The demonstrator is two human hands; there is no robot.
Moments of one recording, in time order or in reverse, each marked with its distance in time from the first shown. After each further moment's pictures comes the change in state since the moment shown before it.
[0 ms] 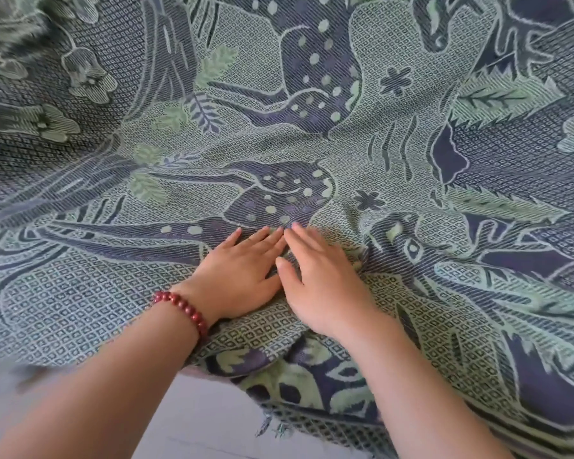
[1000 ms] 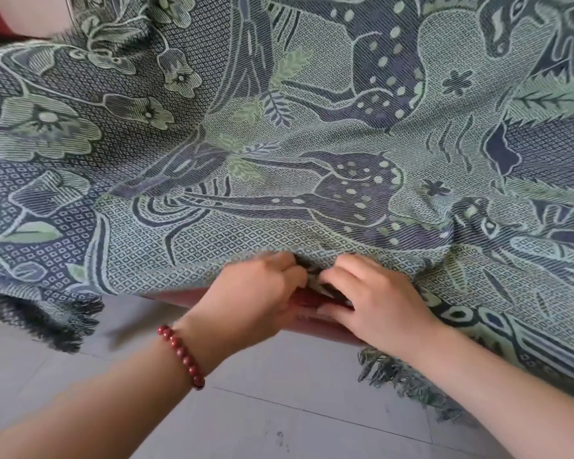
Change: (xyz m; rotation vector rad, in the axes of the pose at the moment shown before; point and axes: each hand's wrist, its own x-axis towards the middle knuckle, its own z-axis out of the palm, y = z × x) left_hand -0.151 -0.057 0.006 -0.016 0.425 0.166; right_hand -0.053 -0.079 0.045 -0.181 0.347 -0.489
